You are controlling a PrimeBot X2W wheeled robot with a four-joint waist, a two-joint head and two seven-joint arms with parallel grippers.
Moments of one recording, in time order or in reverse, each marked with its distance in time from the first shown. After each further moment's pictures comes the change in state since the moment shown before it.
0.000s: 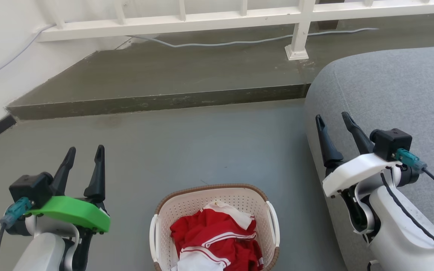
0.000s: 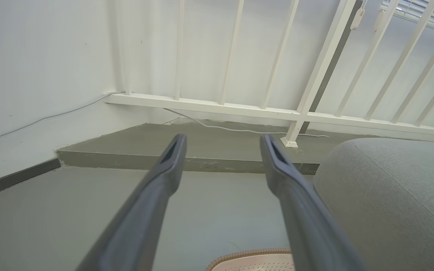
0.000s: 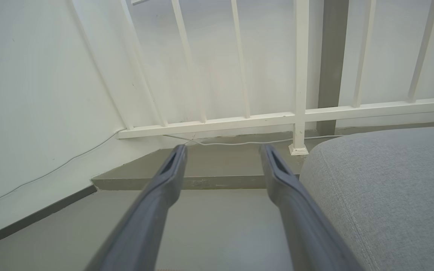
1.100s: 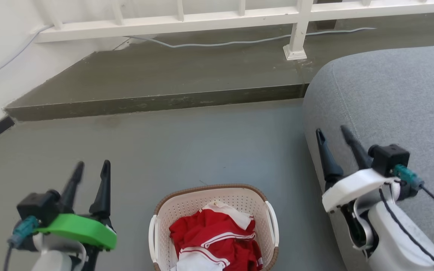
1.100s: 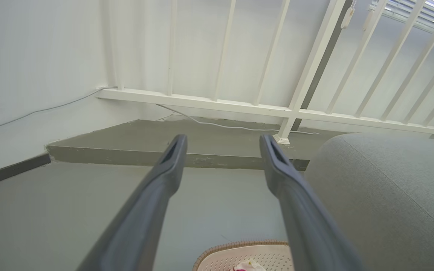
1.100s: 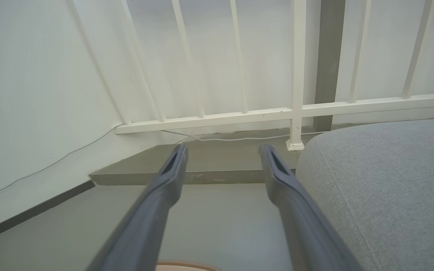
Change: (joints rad) left arm 0.097 -0.074 0.095 -0.045 0.095 -0.061 0.000; right arm 0.084 0.034 -0.060 -0.044 -0.080 0.019 0.000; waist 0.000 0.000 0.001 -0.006
